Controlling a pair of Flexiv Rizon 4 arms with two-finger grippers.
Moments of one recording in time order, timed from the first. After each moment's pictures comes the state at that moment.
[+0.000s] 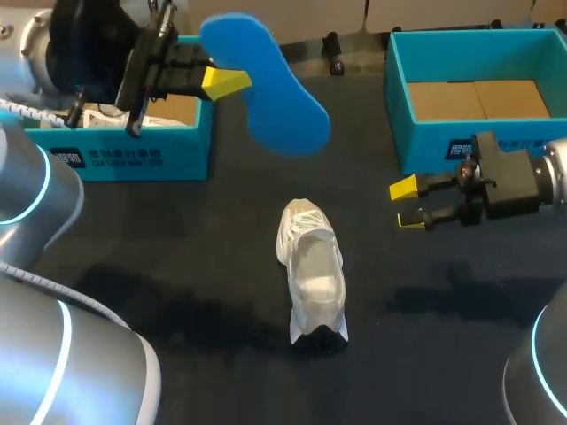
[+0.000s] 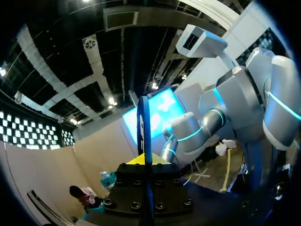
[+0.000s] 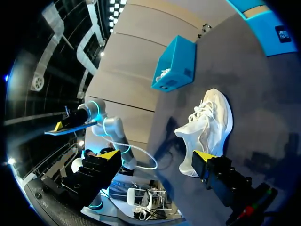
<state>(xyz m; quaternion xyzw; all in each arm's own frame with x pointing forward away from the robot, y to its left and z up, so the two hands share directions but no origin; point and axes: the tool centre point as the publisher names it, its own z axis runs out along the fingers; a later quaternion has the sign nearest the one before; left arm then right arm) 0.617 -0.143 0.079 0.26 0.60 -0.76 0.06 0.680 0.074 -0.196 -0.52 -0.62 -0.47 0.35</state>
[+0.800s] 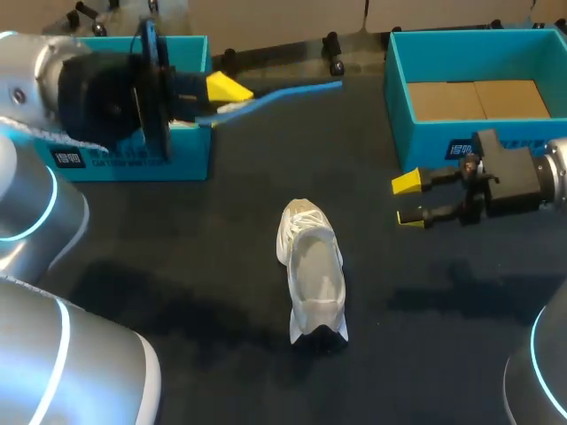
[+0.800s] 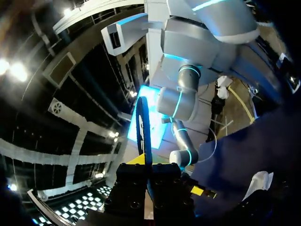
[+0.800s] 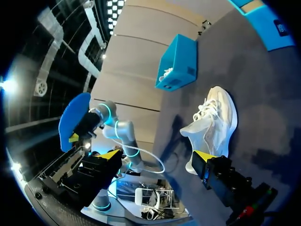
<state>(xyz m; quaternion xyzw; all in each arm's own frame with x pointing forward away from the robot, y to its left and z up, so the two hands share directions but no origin) 0.620 -0.144 0.048 0.47 0.44 -0.69 0.33 0.681 0.073 -0.187 -0.51 -0.60 -0.48 0.38</state>
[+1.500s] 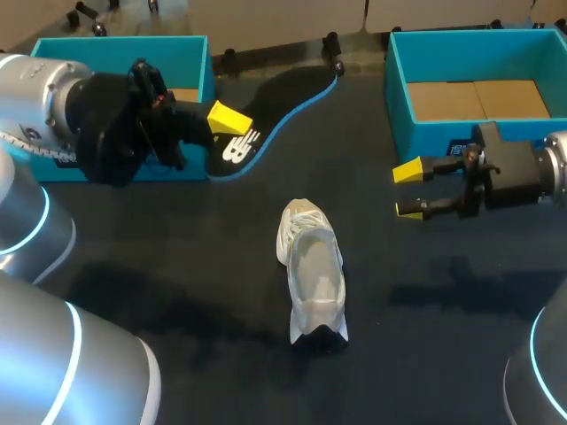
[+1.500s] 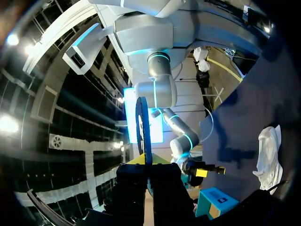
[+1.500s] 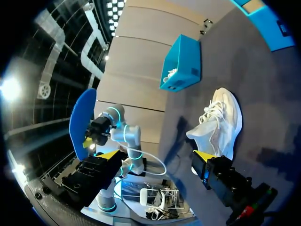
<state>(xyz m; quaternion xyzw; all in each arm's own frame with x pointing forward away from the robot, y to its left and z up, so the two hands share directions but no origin) 0.624 -0.141 0.022 0.55 0.37 -0.61 0.44 0.688 0.075 -0.175 -0.51 -0.59 -0.48 0.40</state>
